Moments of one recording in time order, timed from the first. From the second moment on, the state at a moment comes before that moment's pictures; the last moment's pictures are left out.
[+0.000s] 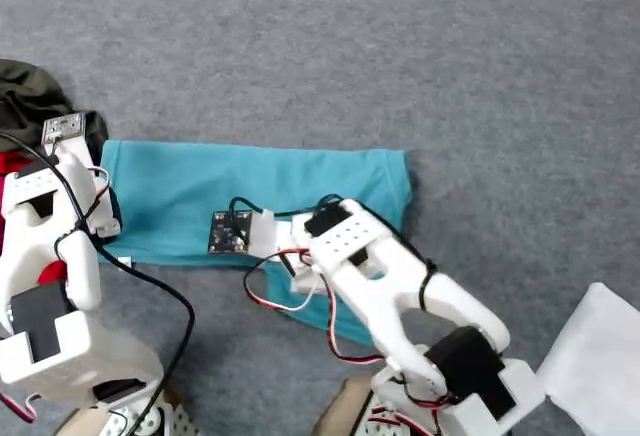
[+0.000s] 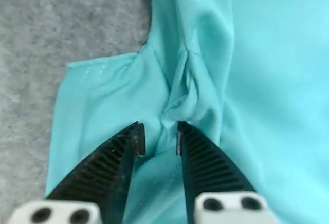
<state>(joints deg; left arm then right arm) -27.5 1.9 30.9 59.0 -17.5 -37.7 -8.0 49.5 50.4 42.5</state>
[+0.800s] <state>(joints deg) -27.5 1.9 30.9 59.0 -17.5 -33.8 -4.4 46.0 48.5 42.5</state>
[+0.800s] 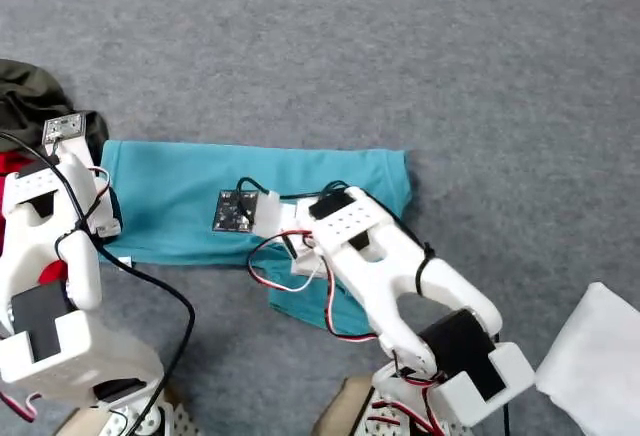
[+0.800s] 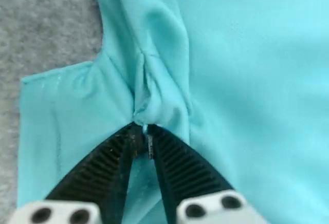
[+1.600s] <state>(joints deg) -27.5 1.9 30.9 59.0 -17.5 -33.8 -4.3 44.4 51.6 42.8</state>
